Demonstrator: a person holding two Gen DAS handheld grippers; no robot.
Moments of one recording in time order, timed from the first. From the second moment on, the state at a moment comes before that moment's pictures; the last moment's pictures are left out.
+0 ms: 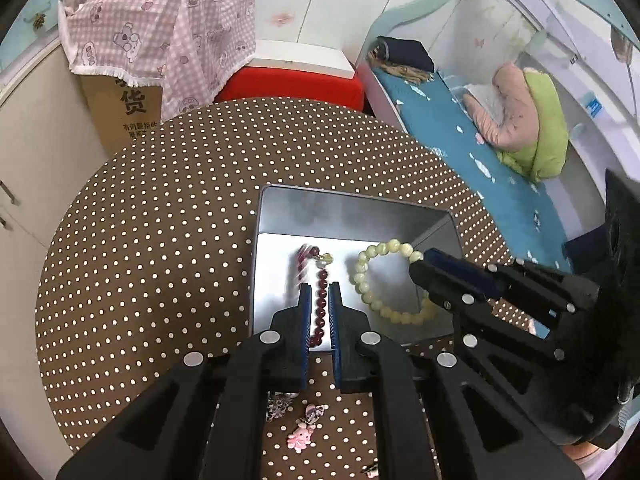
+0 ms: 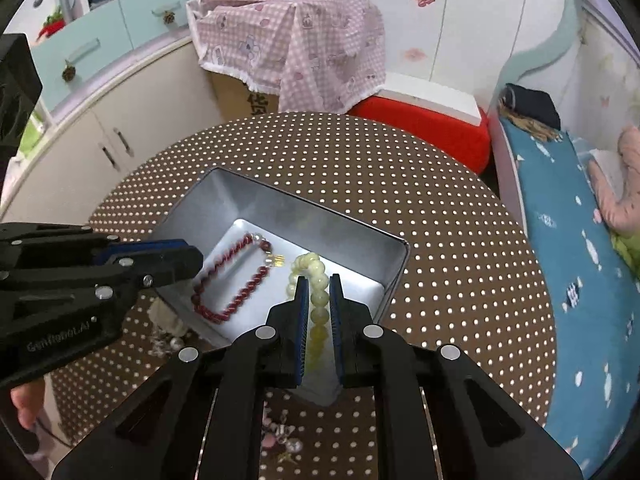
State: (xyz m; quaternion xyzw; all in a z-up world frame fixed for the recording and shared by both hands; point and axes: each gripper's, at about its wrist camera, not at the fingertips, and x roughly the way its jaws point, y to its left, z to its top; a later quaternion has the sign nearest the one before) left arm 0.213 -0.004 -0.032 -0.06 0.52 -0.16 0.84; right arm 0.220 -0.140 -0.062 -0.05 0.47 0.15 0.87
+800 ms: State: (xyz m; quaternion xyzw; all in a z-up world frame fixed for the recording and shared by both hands) left arm 0.171 0.017 -0.003 -0.04 0.49 -0.14 0.86; right arm 0.159 -0.148 -0.003 -0.06 0.44 0.13 0.89
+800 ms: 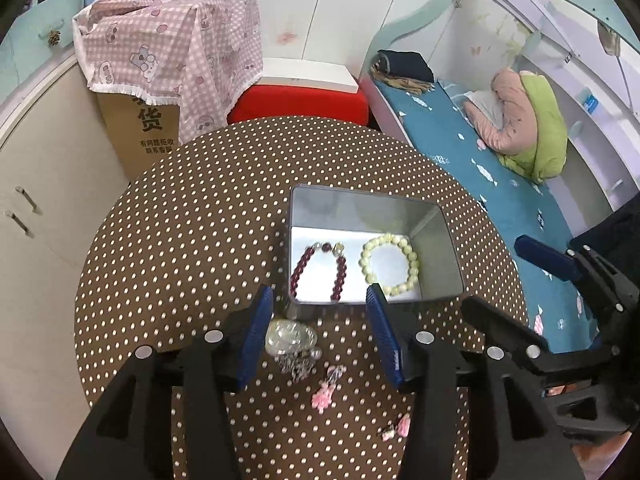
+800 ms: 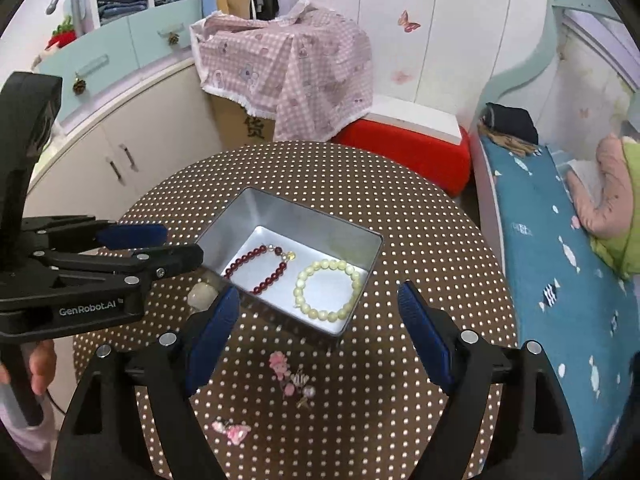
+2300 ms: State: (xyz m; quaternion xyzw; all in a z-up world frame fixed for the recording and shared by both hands) left arm 0.113 0.054 -0.084 -0.03 0.56 -0.12 0.82; right arm 0.118 -0.132 -0.116 -0.09 0.51 0.16 0.84
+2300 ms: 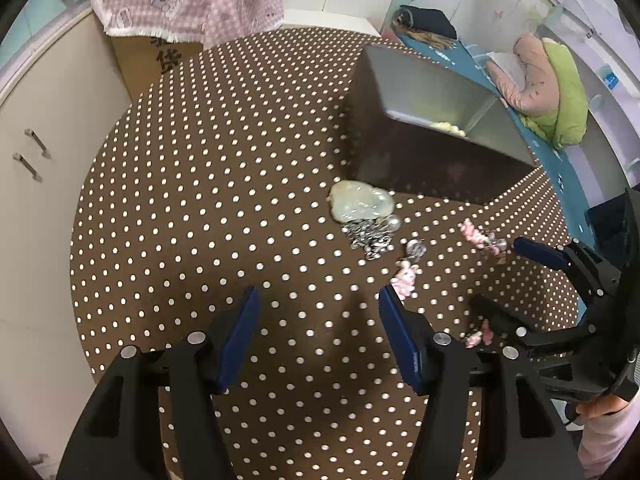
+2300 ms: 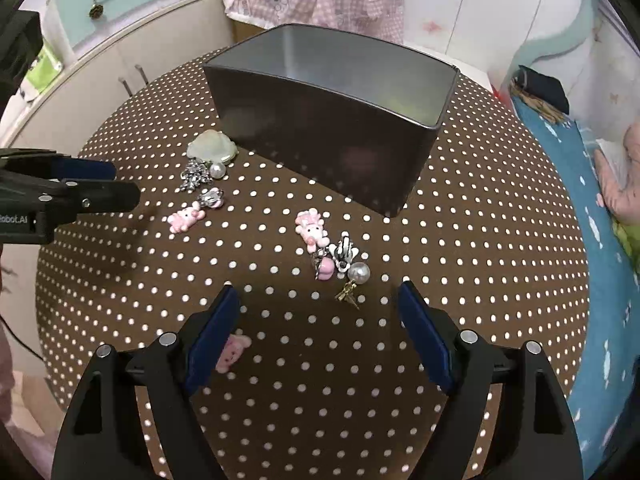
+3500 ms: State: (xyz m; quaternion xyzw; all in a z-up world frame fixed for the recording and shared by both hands) left arm 0.093 0.008 -0.070 -0.03 0.55 -0.16 0.82; right arm 0.112 -0.180 -0.112 -0.05 0.49 0.16 0.86
